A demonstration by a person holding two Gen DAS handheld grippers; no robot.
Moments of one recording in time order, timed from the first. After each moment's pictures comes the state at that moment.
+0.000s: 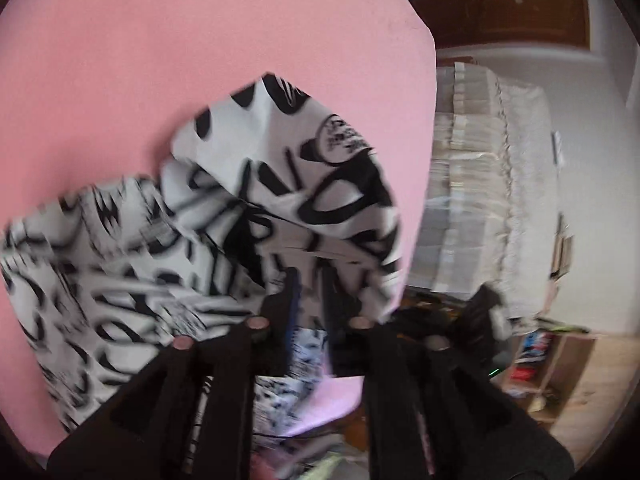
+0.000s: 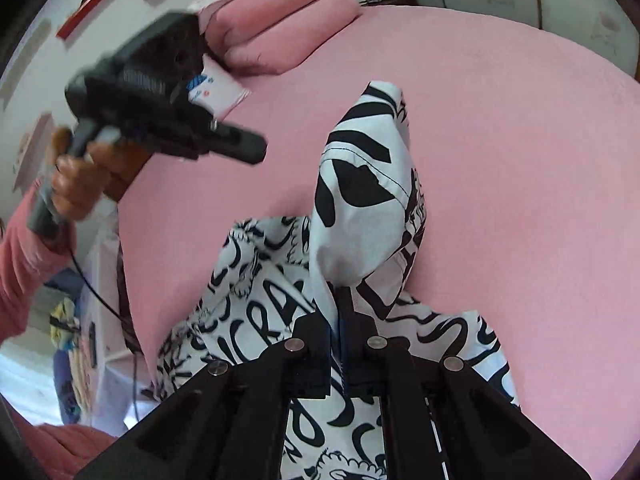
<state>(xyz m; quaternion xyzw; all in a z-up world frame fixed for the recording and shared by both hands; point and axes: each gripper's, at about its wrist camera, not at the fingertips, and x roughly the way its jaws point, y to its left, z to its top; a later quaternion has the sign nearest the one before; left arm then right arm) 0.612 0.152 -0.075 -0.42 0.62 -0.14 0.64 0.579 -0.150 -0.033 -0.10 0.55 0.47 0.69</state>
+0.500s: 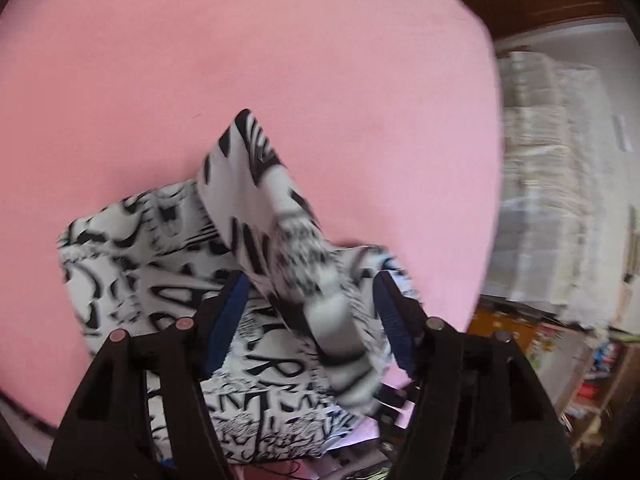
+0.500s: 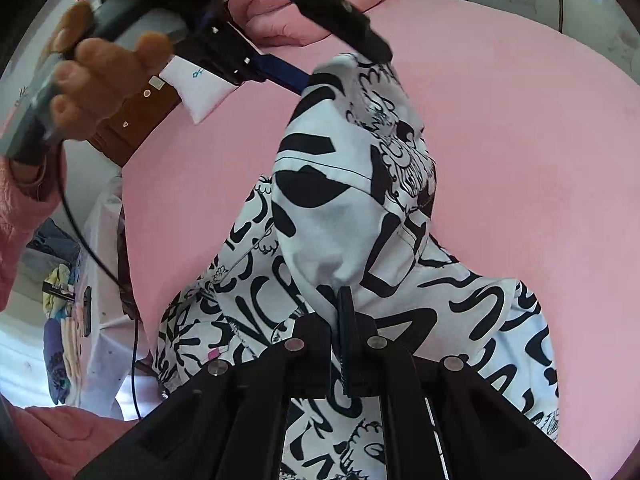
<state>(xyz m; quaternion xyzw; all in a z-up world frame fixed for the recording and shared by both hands) 0.613 0.110 -0.041 -0.29 0.67 -0.03 0.68 0.508 -0.117 -0.039 -0.13 0.55 0.48 0.67</state>
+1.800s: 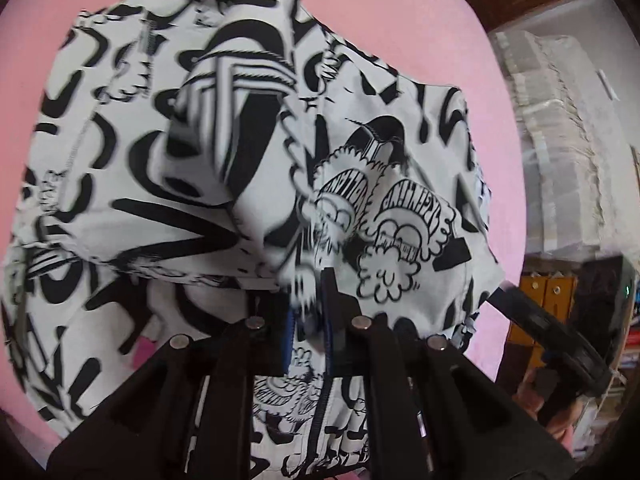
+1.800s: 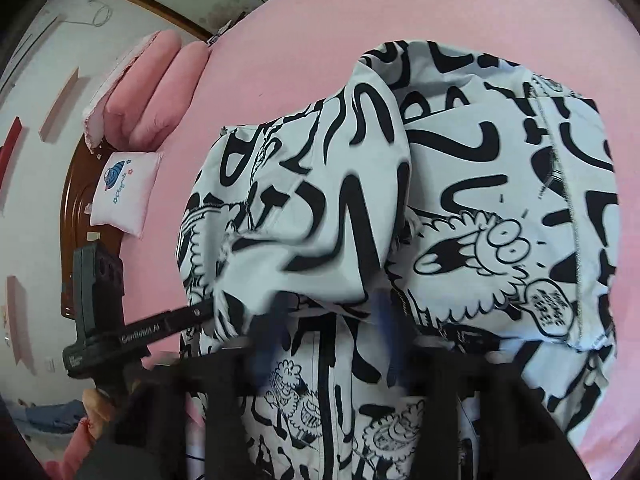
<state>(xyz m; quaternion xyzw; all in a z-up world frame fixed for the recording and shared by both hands) 0.301 0.043 -0.214 -0.28 0.62 -0.04 0.73 0.369 -0.274 -0.123 0.16 0.61 0.23 0.74</state>
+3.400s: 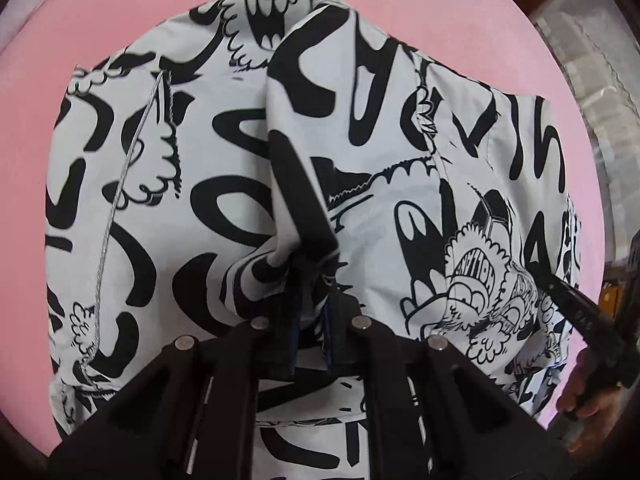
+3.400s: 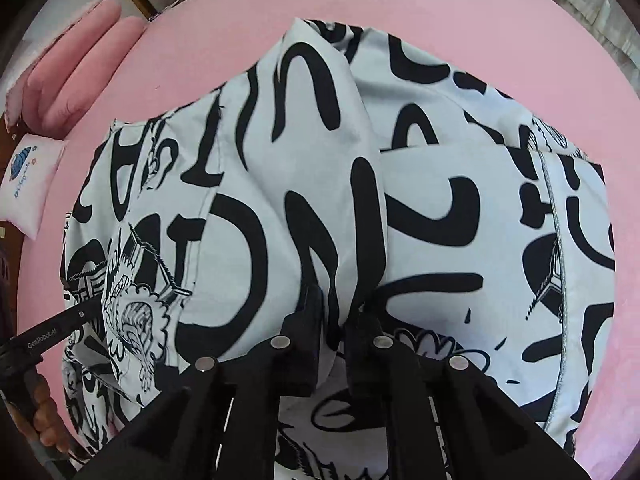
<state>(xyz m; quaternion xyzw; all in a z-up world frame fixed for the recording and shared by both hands) 0.378 0.063 -0.260 -0.17 0.61 0.03 0.77 0.433 -0.217 -0.217 0.02 0.61 0.12 0.78</state>
